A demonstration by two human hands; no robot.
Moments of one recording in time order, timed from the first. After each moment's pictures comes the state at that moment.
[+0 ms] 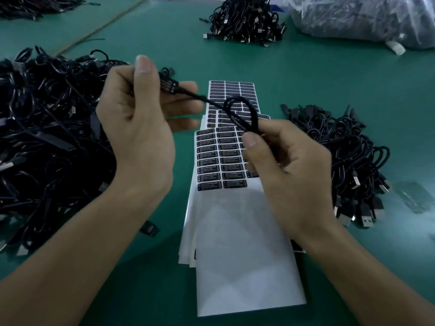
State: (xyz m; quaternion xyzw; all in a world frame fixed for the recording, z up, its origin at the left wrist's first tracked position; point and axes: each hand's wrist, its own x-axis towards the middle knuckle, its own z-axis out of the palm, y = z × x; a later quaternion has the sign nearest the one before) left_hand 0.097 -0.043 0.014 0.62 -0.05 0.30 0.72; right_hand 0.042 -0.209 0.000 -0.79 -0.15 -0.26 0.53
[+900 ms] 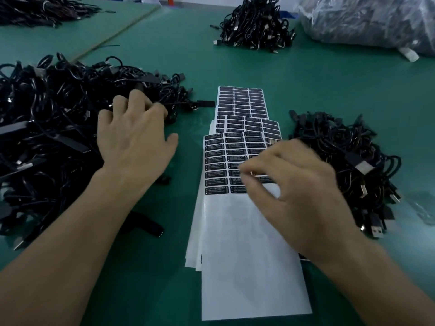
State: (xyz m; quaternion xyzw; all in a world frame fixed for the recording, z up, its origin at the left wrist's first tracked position) left_hand 0.124 0.005 -0.007 0.97 0.02 0.24 0.00; right_hand 0.038 -0.225 -0.003 -0.89 -0.25 -0.30 0.23
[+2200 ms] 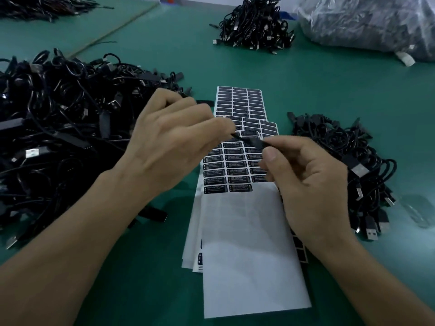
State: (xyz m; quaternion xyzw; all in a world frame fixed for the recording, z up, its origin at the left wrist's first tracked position) left_hand 0.107 -0.024 0.010 0.82 -0.37 0.43 0.10; right_hand 0.041 -0.226 -0.007 -0.78 -0.11 -0.23 0.57
